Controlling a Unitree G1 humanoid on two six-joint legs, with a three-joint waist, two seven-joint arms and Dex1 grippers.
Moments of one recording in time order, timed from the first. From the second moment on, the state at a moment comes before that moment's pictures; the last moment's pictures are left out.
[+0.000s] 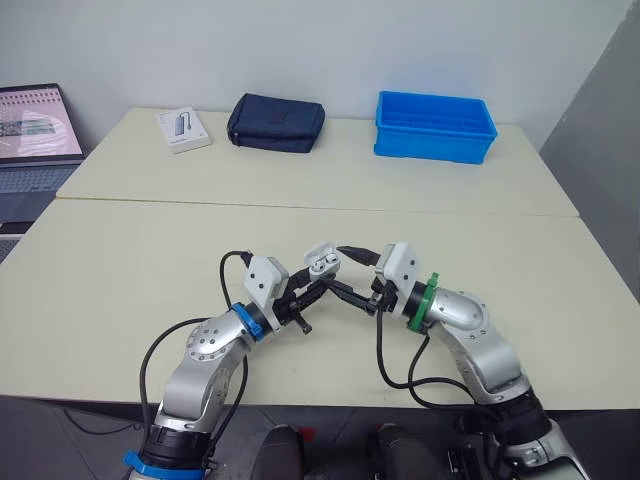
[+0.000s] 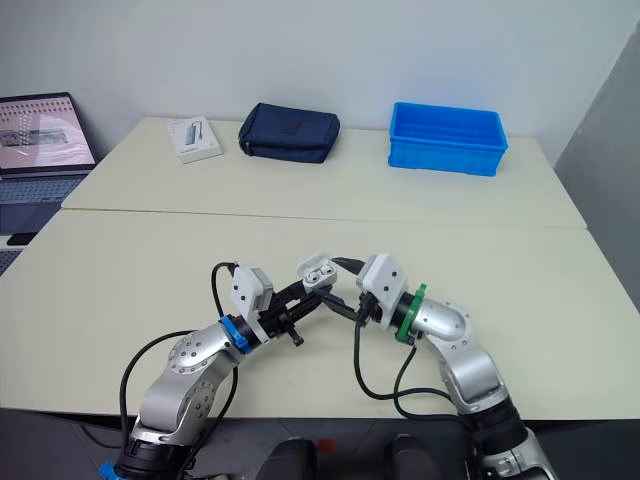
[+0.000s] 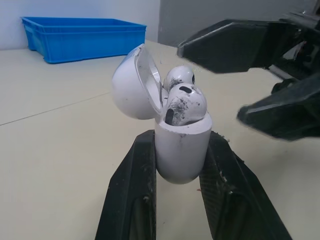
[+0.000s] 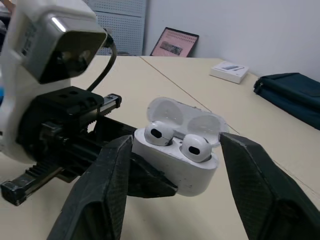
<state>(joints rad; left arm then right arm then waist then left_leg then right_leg) -0.13 0.32 -0.07 -0.20 -0.34 0.19 -0.69 -0.31 -0.30 0.24 -0.30 0.19 0.23 0.71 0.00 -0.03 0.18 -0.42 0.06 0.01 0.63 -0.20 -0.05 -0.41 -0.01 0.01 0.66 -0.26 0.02</state>
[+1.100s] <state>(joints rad) -0.43 0.41 -0.31 -0.04 -0.48 0.38 -1.28 -0.44 -0.82 0.09 -0.45 0.61 0.78 1.11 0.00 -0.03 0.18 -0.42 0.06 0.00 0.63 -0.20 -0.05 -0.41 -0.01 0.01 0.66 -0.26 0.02</state>
